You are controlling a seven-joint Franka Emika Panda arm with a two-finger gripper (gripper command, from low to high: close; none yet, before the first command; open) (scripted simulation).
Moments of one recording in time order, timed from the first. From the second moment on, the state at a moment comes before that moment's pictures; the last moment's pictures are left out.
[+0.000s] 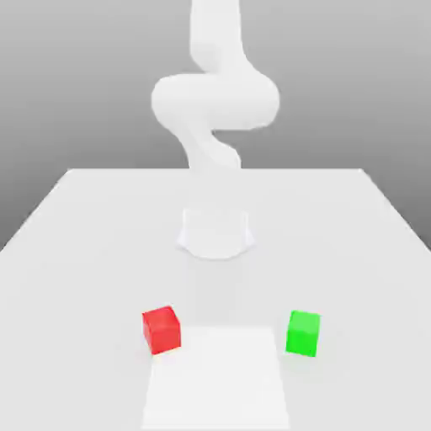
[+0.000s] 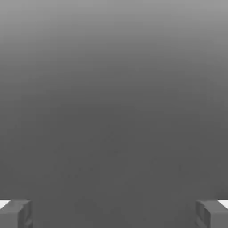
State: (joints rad) arm -0.03 -0.73 0.01 -2.36 0.01 2.35 0.88
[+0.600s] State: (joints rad) arm -0.32 -0.07 0.07 -2.87 0.01 2.82 1.64
